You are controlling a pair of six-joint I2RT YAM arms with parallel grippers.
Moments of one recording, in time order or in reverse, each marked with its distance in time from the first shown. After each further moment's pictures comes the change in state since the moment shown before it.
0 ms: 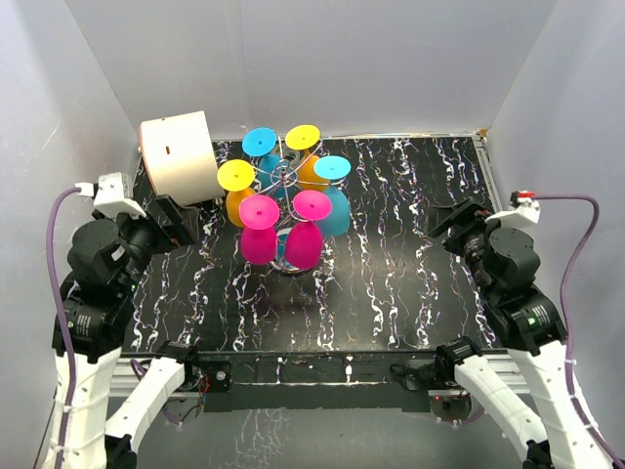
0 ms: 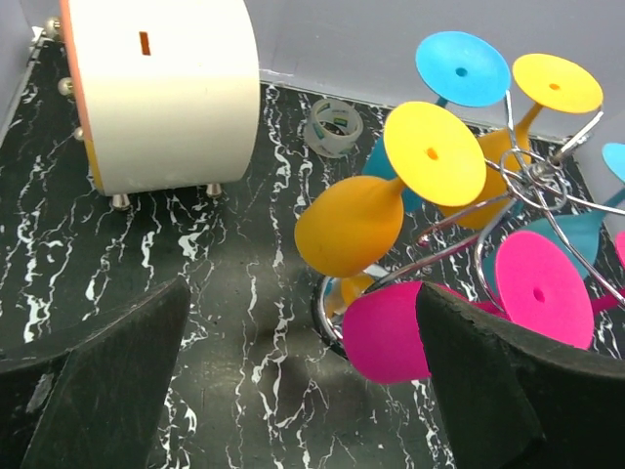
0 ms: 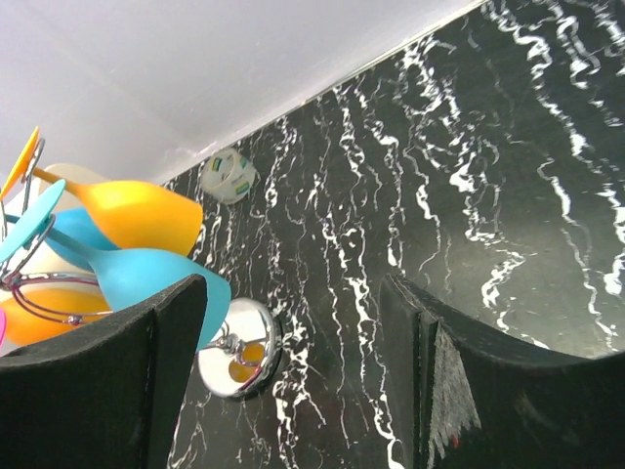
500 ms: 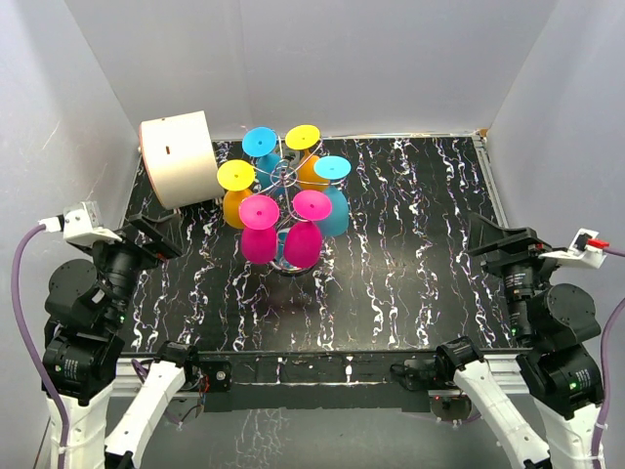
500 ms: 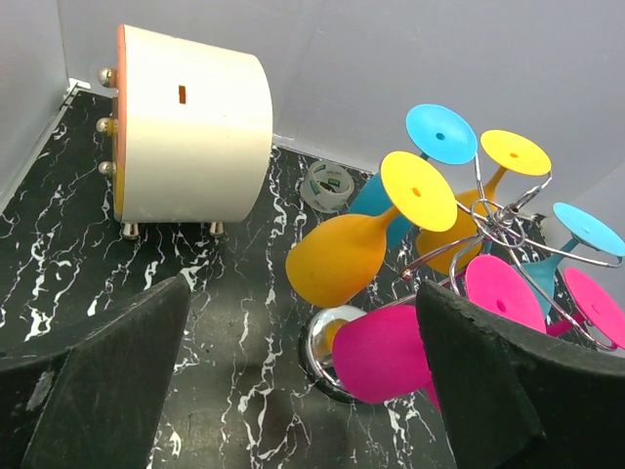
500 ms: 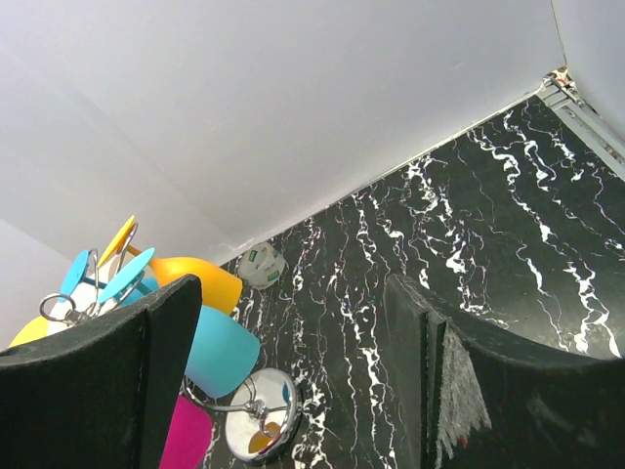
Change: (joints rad) left arm 0.000 -0.175 -0.048 0.043 -0.068 -0.061; right arm 0.000 -0.240 0.080 -0.047 0.132 -0.058
